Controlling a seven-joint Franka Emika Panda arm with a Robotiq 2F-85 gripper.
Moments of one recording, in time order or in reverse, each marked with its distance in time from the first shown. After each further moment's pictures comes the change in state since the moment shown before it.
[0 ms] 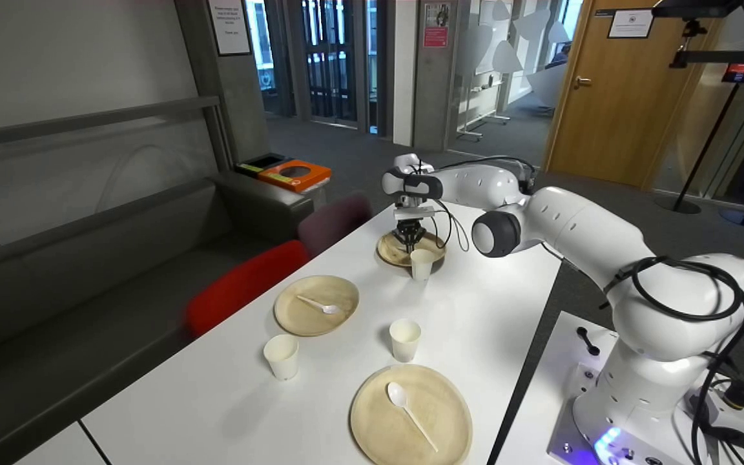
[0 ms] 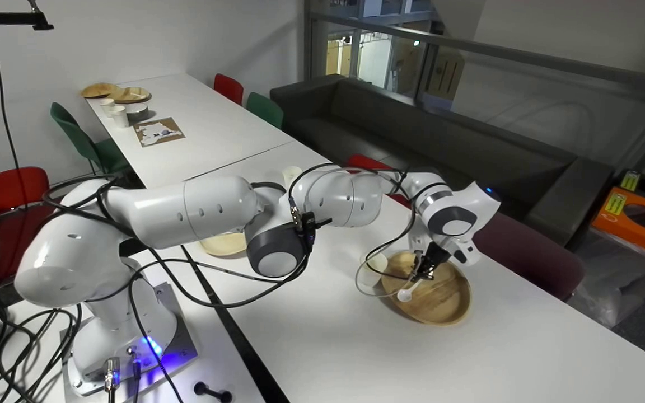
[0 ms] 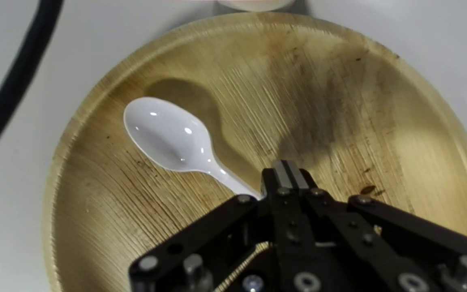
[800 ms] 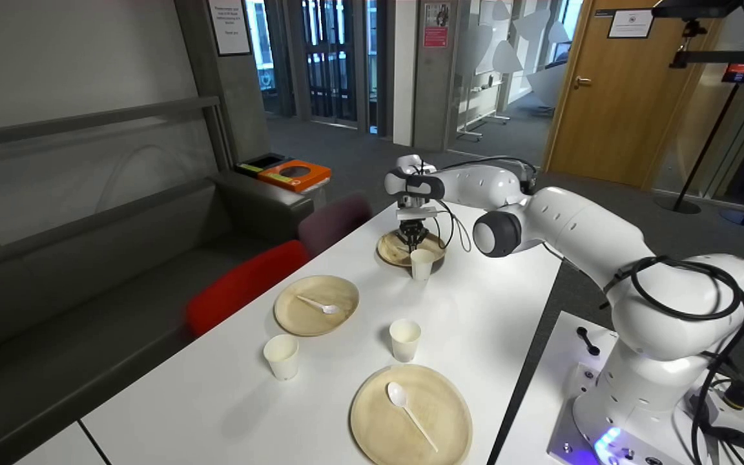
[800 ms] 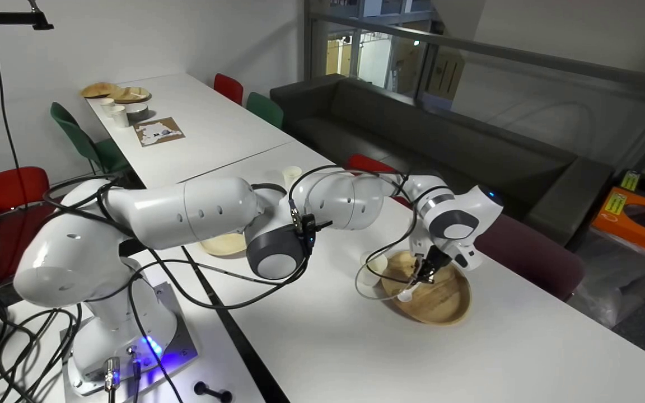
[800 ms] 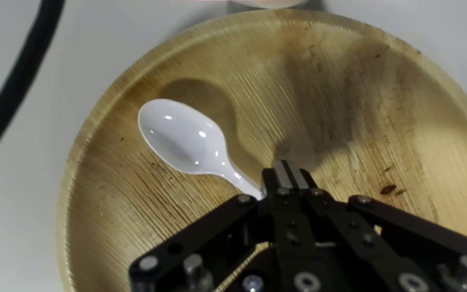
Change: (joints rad) arm -0.013 0.004 -0.003 -0.001 0.002 -0.008 0.001
